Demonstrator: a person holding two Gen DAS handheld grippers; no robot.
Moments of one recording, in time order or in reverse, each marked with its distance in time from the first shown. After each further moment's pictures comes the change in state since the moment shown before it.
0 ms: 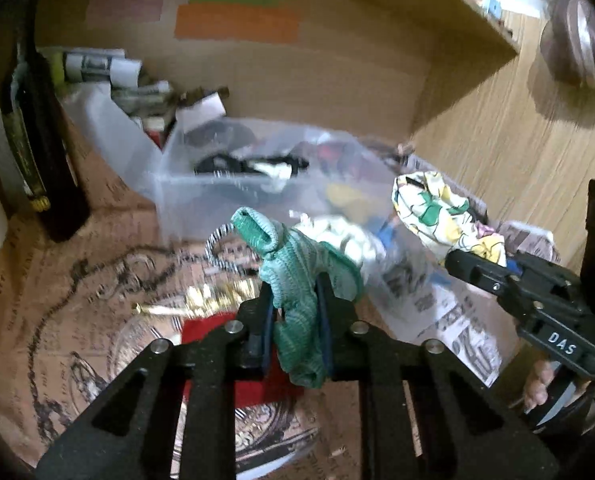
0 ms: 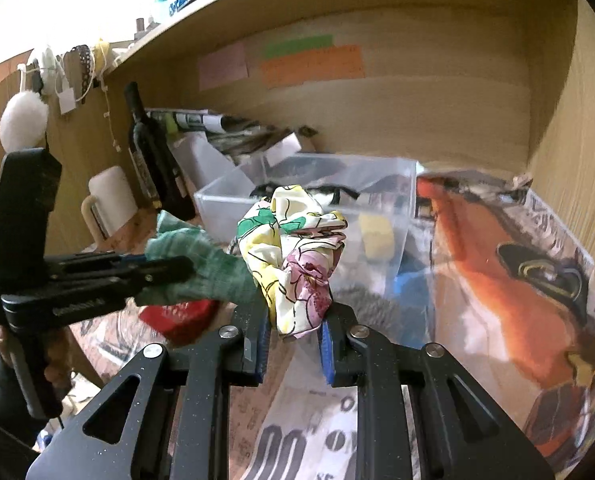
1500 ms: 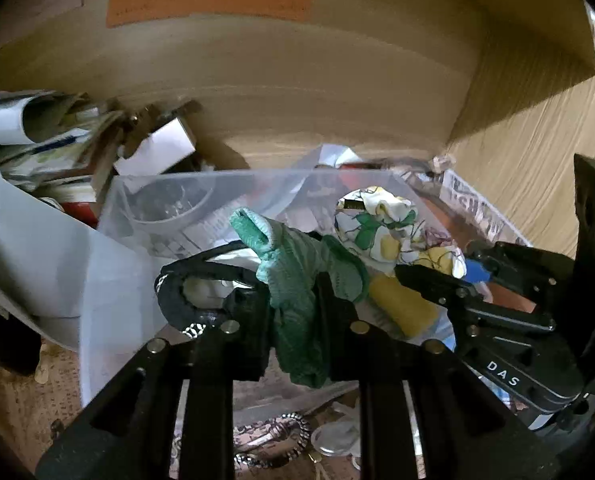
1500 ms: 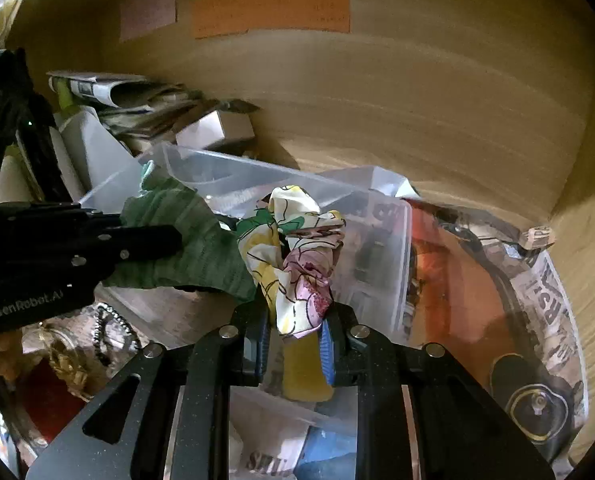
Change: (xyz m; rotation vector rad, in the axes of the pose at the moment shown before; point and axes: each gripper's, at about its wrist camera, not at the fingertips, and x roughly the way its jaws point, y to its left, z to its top) left arm 0.137 0.028 0.109 0.046 0.134 -0.011; right arm 0.136 -0.044 0.077 -0.096 0.212 -0.156
